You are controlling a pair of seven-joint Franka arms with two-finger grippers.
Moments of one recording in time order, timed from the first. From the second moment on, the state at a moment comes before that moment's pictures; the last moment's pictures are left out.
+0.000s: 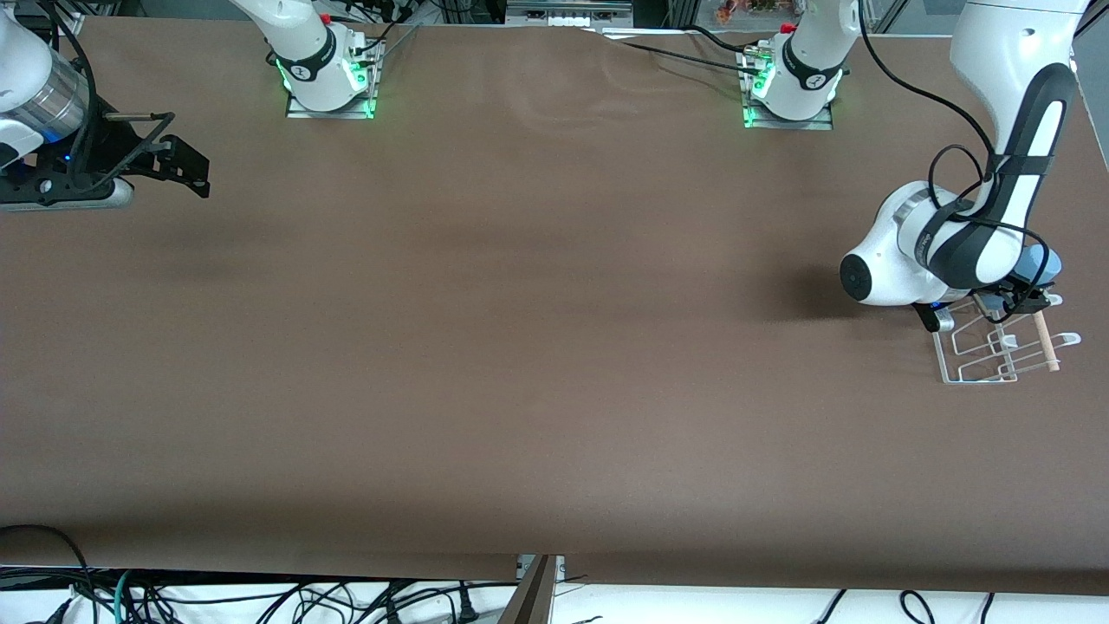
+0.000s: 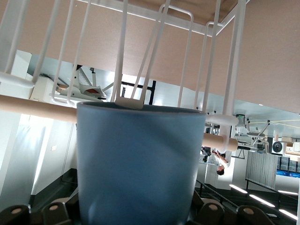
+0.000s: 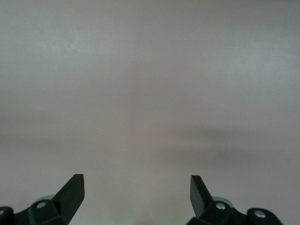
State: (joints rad) left arm 0.17 0.40 -0.19 -2.08 1.35 1.57 0.46; right arm 0.06 -0.09 0.04 -1.75 -0.03 1.62 0.03
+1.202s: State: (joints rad) left arm 0.17 0.36 -0.20 -1.70 0.59 1.43 0.22; right arm 0.04 -0.05 0.03 -1.69 0.00 1.62 0.05
